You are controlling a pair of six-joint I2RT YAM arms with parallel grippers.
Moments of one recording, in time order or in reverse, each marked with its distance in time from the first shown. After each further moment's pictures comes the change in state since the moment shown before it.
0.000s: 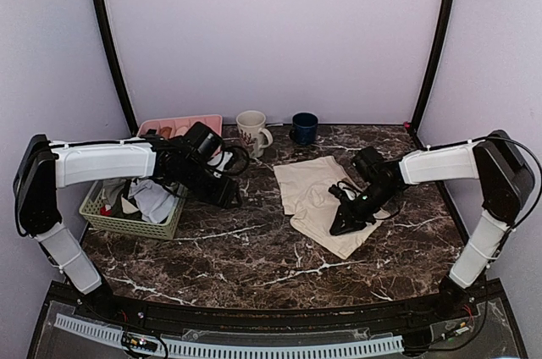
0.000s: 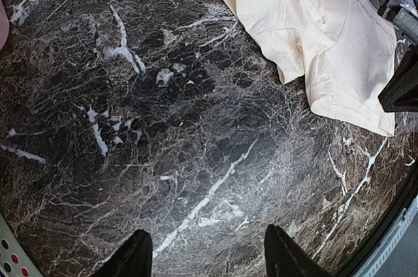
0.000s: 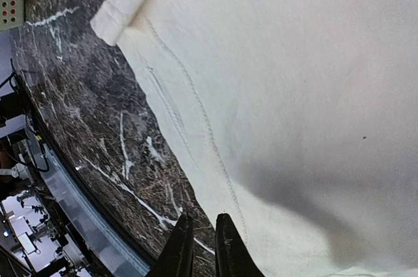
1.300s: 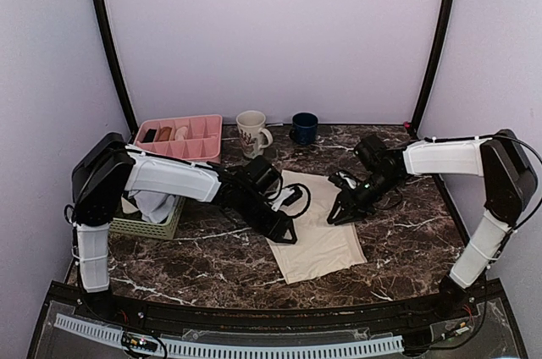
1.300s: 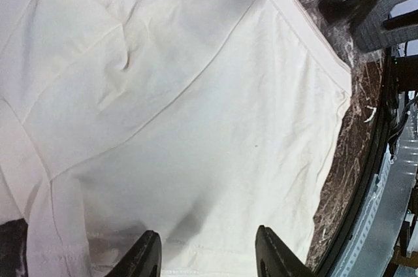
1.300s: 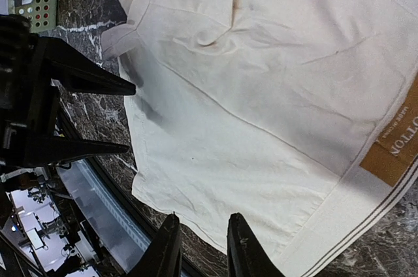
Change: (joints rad) left arm -0.222 0.359 0.165 0.209 0.269 0.021; right arm -0.015 -0.010 0.081 -0.073 -0.066 -0.009
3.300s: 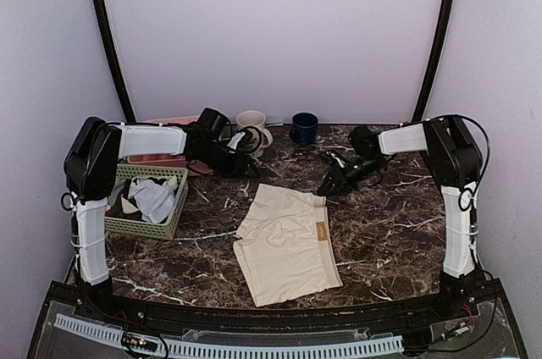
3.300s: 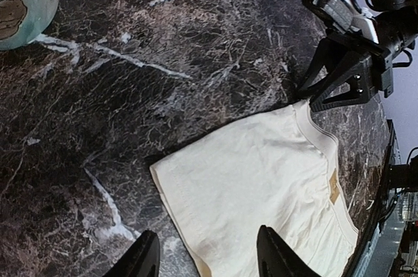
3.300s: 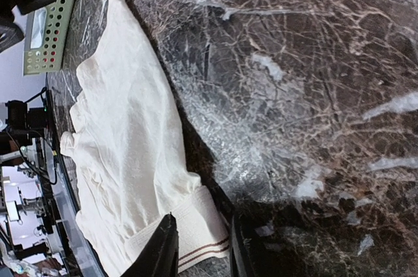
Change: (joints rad) left arm 0.423 0.048 0.166 -0.017 0.114 0.080; right arm -0.185 0.510 0.448 0.028 -0.165 -0.362
